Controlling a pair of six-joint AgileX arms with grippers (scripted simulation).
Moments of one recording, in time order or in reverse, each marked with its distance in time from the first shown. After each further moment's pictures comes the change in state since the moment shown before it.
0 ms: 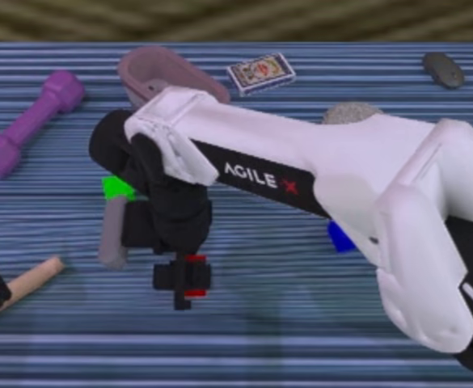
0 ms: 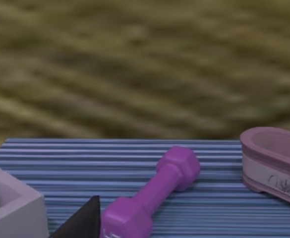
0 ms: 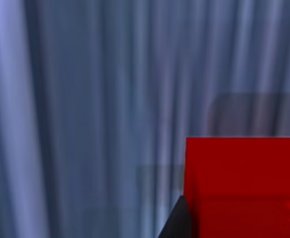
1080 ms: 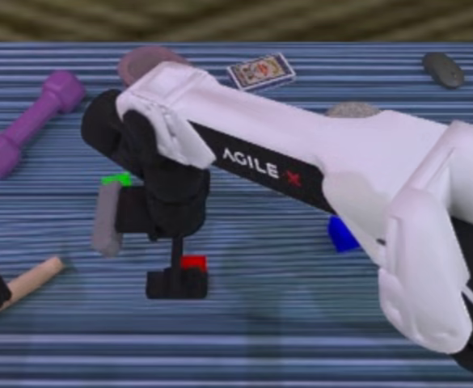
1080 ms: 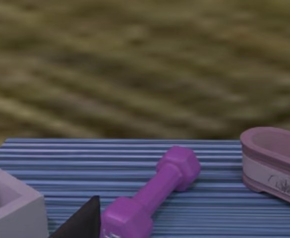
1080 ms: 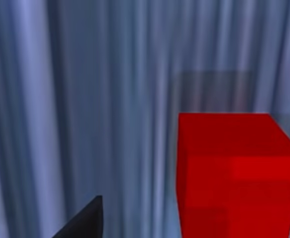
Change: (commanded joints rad) left arm 0.000 0.000 0.000 0.000 0.000 0.000; right arm 0.000 0.008 0.120 -0.116 -0.001 0.001
